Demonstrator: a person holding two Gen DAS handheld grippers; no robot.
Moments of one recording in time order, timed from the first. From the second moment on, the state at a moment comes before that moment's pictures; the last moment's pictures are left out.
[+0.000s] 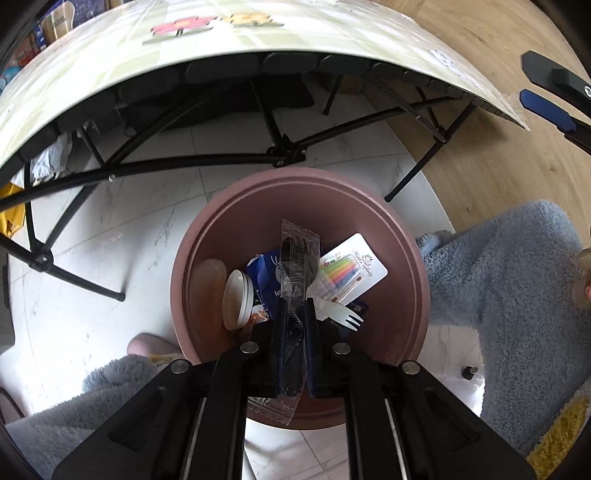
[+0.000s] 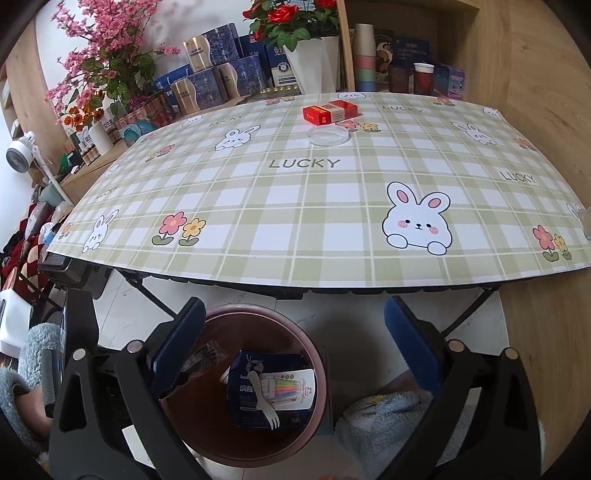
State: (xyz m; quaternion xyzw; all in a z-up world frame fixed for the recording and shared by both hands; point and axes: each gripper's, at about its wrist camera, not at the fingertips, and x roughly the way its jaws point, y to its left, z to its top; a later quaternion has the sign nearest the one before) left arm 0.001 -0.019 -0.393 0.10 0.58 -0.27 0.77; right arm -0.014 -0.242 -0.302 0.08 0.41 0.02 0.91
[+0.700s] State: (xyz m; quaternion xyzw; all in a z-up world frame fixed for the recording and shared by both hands) left arm 0.002 0.001 -0.344 0.04 0.48 -0.24 0.84; right arm -0.007 -0.258 -0.305 0.08 0.41 0.00 0.91
